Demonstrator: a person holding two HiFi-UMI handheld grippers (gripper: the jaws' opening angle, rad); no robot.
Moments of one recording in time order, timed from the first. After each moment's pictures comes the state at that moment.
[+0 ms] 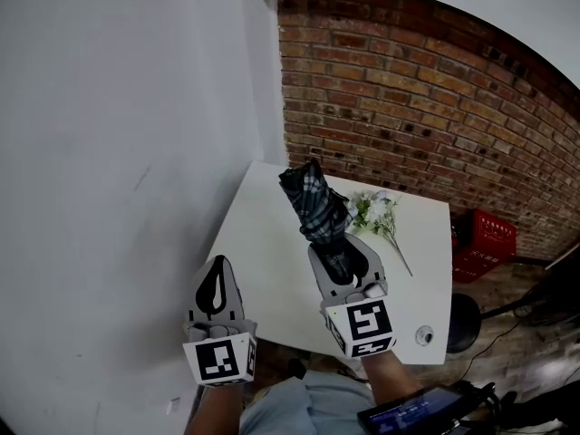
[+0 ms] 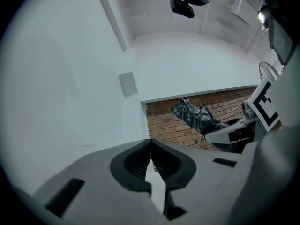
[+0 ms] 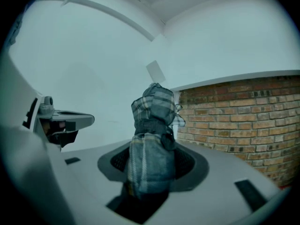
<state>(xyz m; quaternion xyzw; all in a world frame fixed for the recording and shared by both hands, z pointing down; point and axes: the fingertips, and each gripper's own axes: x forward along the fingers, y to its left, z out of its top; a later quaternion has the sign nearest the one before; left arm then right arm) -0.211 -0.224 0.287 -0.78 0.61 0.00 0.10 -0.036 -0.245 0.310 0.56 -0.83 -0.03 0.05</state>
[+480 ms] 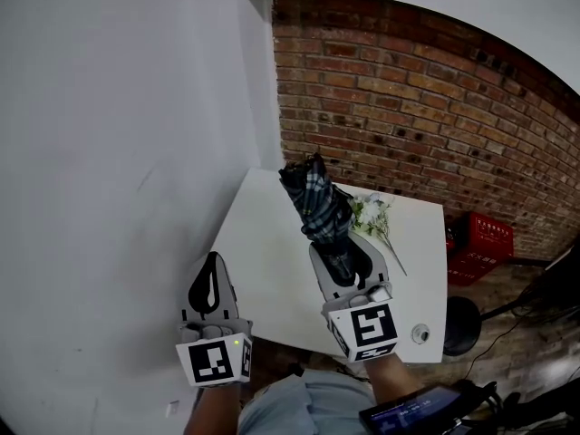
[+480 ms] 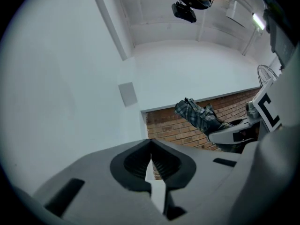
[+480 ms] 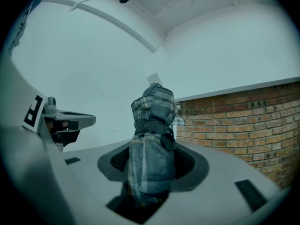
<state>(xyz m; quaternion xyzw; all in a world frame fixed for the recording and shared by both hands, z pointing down) -0.208 -0.203 0.252 -0.78 0.61 0.03 0.13 -0.027 -0.217 0.272 0.56 -0.83 -0.08 0.02</state>
